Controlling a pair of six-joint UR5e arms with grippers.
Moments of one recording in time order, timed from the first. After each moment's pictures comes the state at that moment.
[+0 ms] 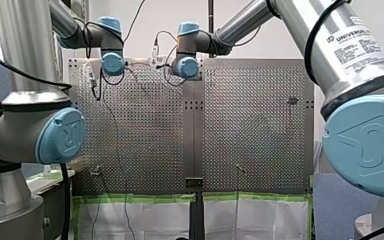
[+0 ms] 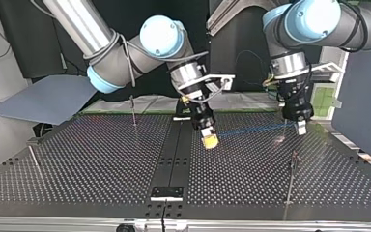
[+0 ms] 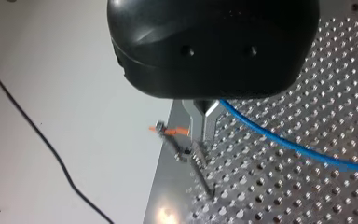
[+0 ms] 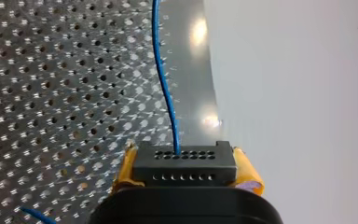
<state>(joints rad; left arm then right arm) -0.11 -1.39 -1.98 -2.71 -1.94 -1.74 2.47 -1.08 1.21 -0.39 1.67 1.62</state>
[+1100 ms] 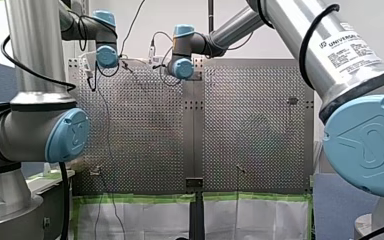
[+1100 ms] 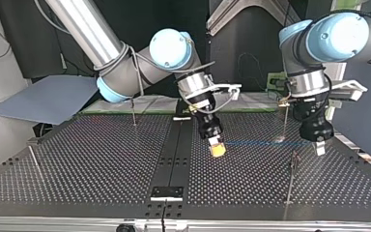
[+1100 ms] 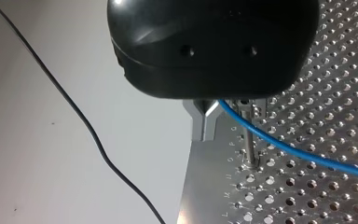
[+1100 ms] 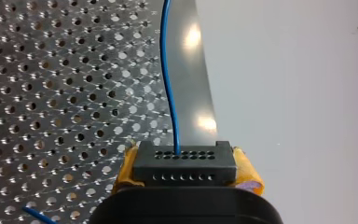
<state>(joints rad) -0.02 -1.41 -1.87 -2.76 -1.84 -1.74 2.48 -1.01 1.10 -0.37 1.66 1.63</state>
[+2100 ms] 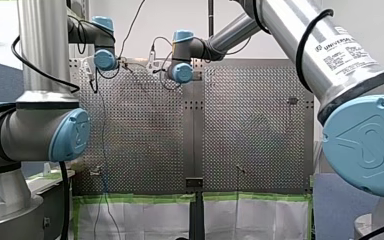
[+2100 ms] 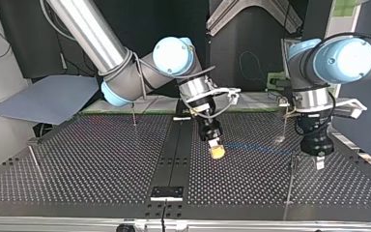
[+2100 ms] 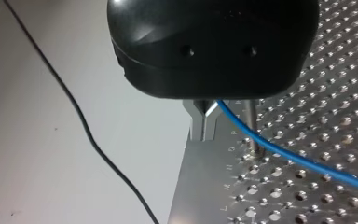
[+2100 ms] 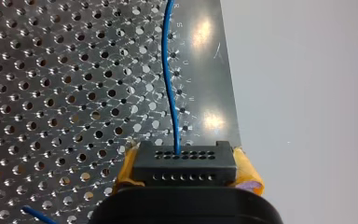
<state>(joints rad) 0.04 -1.49 -1.80 -2.75 -1.72 -1.80 2.47 -0.97 1.07 -0.37 1.66 1.64</state>
